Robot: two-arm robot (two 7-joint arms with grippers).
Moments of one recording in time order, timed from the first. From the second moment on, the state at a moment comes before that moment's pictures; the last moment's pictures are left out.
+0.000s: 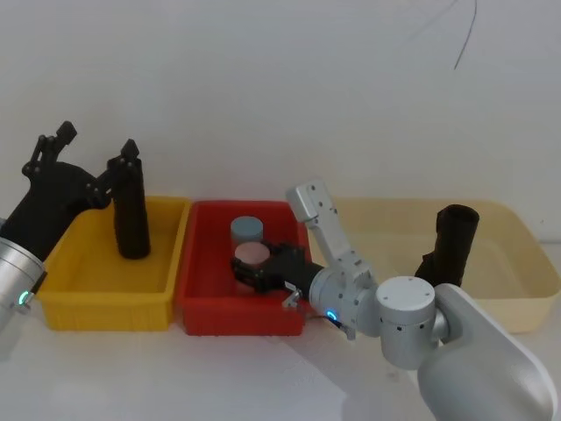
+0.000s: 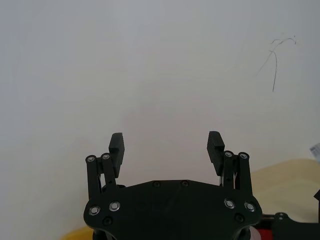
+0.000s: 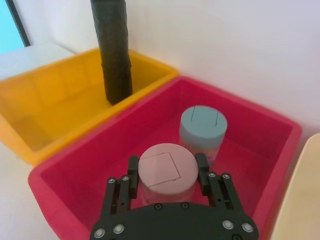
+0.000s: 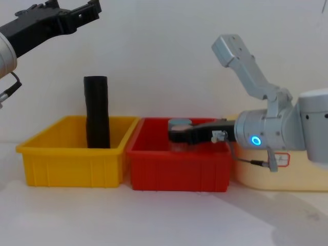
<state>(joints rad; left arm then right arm) -0.42 0.28 0.22 -1.44 -0.43 -0.24 -0.33 0.74 0.07 -0.47 -0.85 0.19 0.14 0.39</state>
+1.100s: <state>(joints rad) -0.43 0.28 0.22 -1.44 -0.43 -0.24 -0.33 0.62 0.16 -0.33 -1.25 0.28 0.13 0.36</state>
